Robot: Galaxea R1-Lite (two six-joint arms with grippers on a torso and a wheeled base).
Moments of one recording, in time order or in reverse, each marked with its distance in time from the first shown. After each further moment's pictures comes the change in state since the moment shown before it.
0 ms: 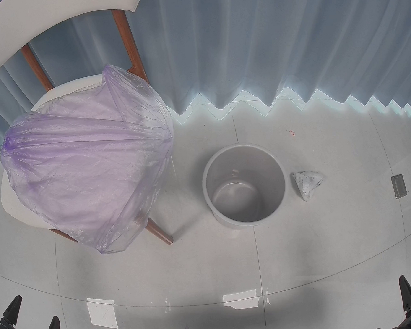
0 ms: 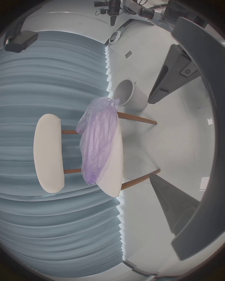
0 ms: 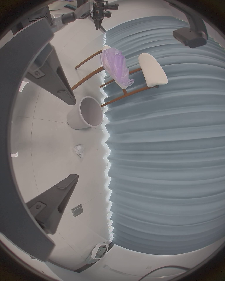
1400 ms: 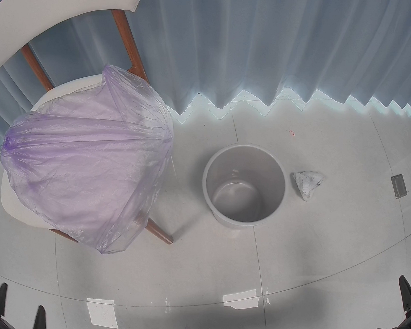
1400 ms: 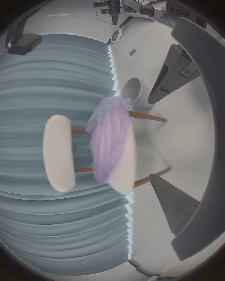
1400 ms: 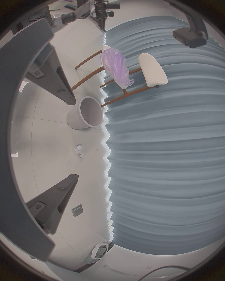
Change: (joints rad) left arm 0.000 0.000 0.000 -0.146 0.003 0.027; right arm 0.000 0.000 0.000 0.000 0.000 0.000
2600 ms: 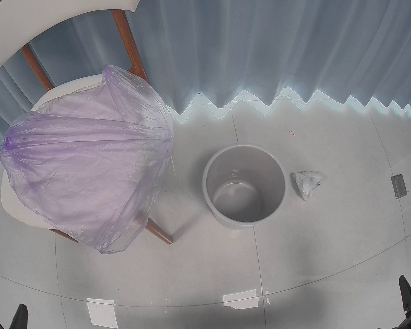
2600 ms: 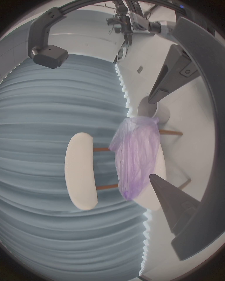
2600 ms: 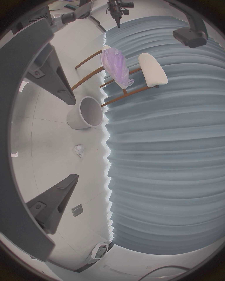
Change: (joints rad) left arm -0.037 0.139 -0.271 0.071 -0.200 0.013; right arm 0.000 0.000 0.000 -0.001 0.000 0.000
